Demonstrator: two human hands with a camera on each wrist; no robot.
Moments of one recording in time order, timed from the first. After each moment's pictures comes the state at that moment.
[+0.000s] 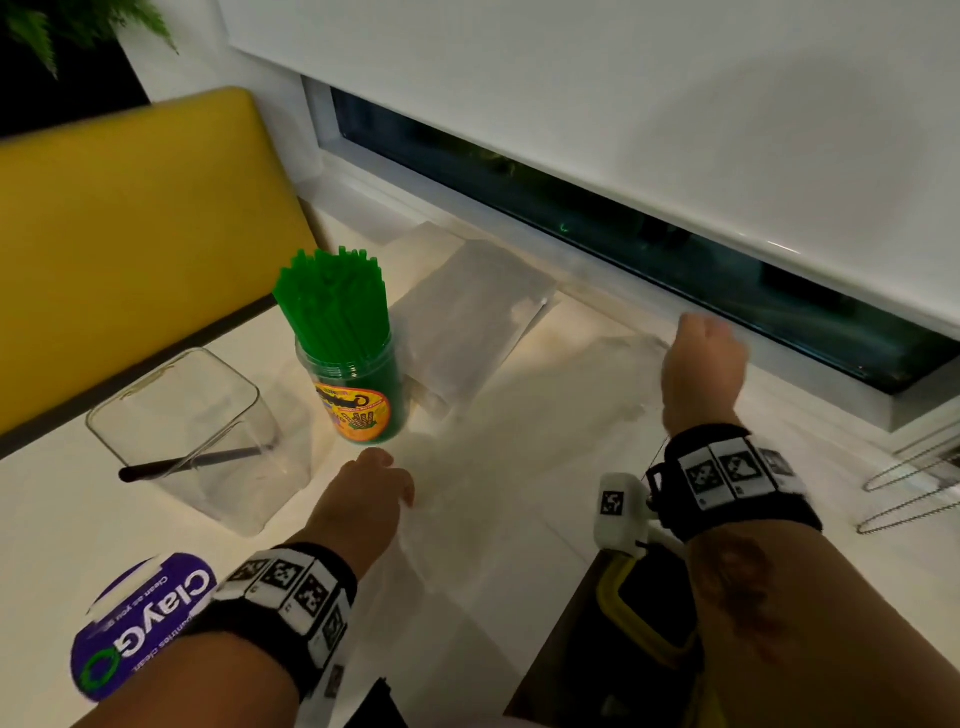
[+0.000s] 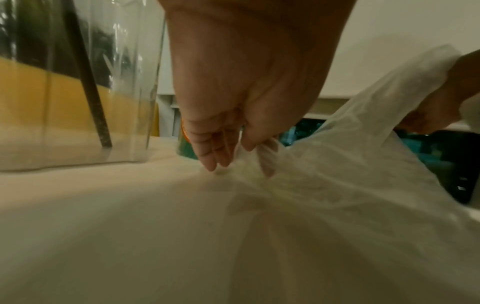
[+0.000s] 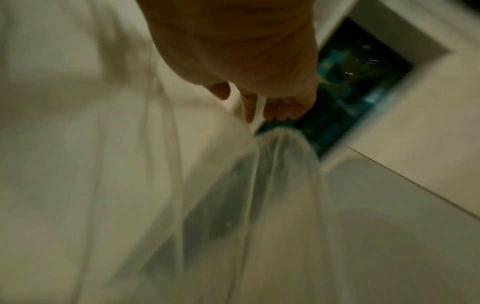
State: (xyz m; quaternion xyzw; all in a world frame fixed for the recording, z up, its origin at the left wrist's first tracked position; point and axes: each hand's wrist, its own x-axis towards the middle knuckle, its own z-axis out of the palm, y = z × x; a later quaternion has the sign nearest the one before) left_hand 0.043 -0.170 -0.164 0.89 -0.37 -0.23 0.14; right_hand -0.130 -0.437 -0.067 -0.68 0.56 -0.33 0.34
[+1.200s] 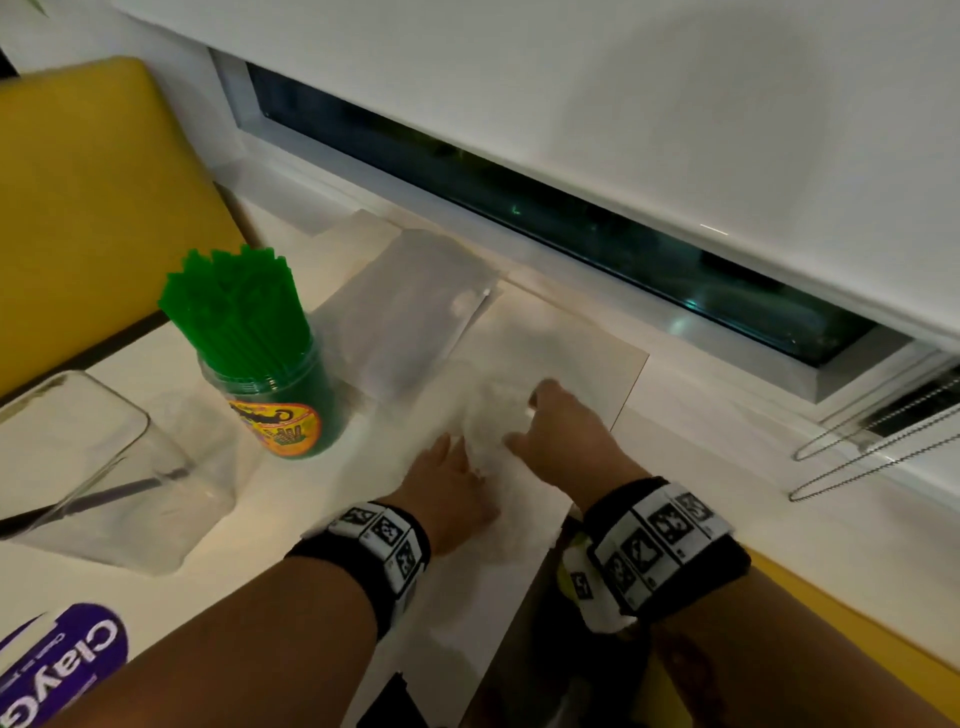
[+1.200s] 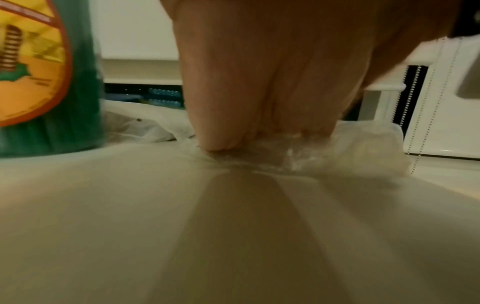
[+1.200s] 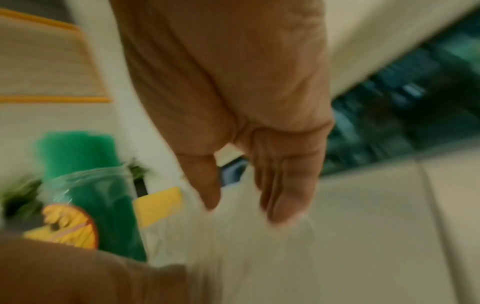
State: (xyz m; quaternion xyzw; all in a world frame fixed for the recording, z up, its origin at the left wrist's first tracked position) left_hand -0.014 -0.278 -0.202 0.75 -0.62 -0.22 -0.05; right_hand -0.127 -0.379 -0.098 -0.86 0.43 0.00 0.26
